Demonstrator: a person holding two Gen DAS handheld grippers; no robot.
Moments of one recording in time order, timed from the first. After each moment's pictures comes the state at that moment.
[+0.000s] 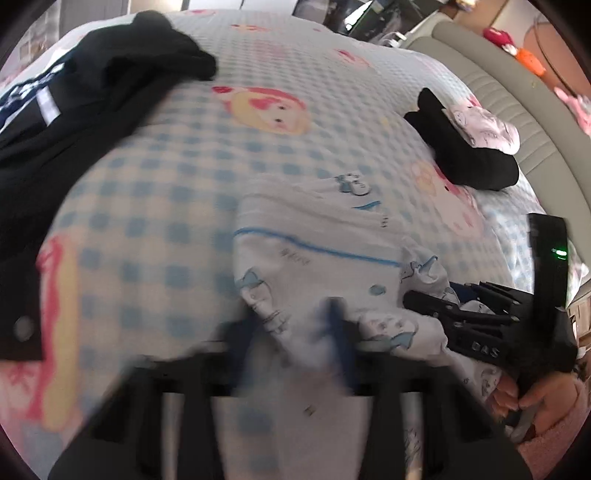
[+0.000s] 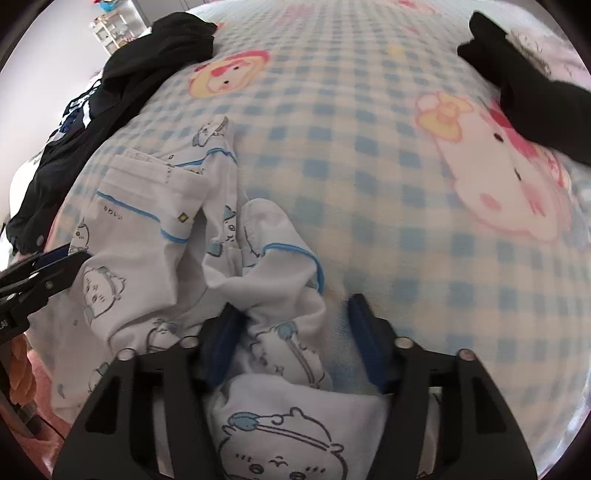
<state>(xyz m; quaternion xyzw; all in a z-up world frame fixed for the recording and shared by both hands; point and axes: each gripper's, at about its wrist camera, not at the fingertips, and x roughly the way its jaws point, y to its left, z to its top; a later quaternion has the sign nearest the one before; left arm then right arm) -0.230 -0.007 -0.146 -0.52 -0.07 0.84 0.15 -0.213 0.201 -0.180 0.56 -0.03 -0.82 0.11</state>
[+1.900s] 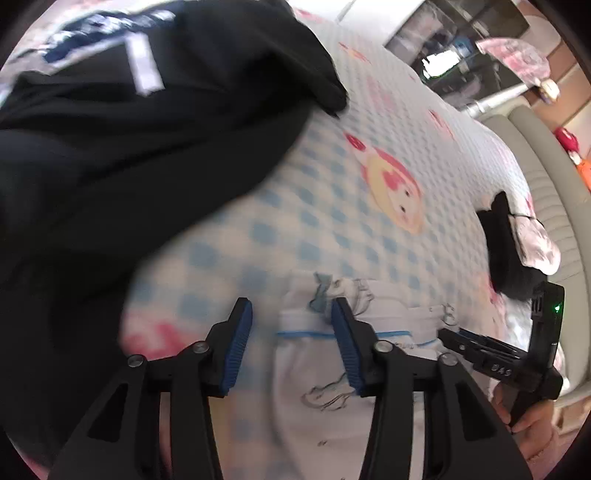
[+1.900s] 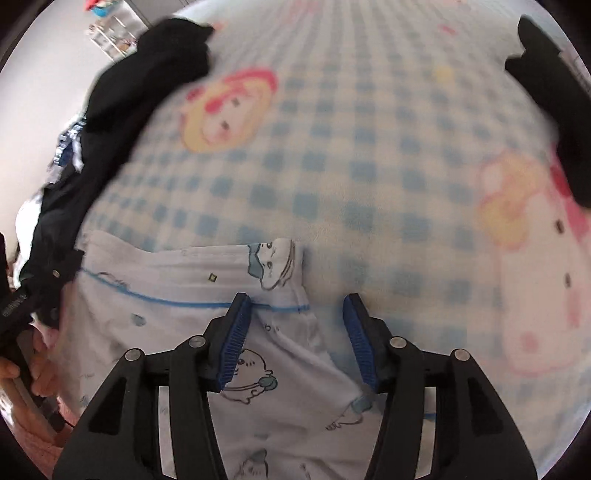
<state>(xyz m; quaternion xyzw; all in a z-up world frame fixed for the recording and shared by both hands) -0.297 -0.112 -0.169 -0.53 -0.20 0.82 0.07 -0.311 0.182 -0.182 0.60 -0.06 -0.79 0.13</state>
